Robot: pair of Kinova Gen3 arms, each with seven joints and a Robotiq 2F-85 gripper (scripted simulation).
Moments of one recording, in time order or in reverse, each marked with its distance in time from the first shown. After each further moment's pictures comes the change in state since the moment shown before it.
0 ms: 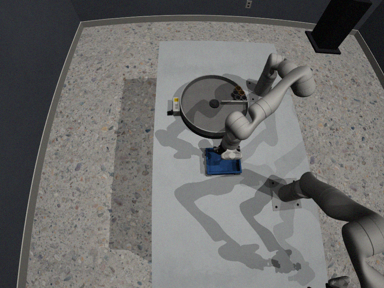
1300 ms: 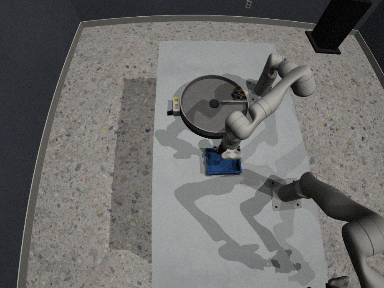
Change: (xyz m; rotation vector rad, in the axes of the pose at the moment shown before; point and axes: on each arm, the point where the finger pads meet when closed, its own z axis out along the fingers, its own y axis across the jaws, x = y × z) left arm 0.000 0.000 0.000 0.000 0.000 0.000; right arm 0.000 0.000 -0.003 0.000 0.000 0.000
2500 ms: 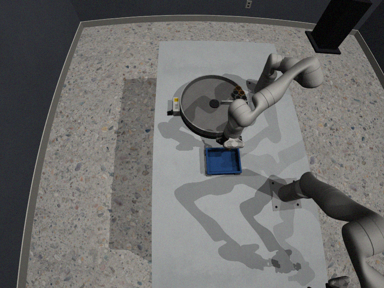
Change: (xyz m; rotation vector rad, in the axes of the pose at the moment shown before) left arm 0.000 0.000 0.000 0.000 0.000 0.000; right arm -0.049 -0.014 0.000 -0.001 0.001 0.000
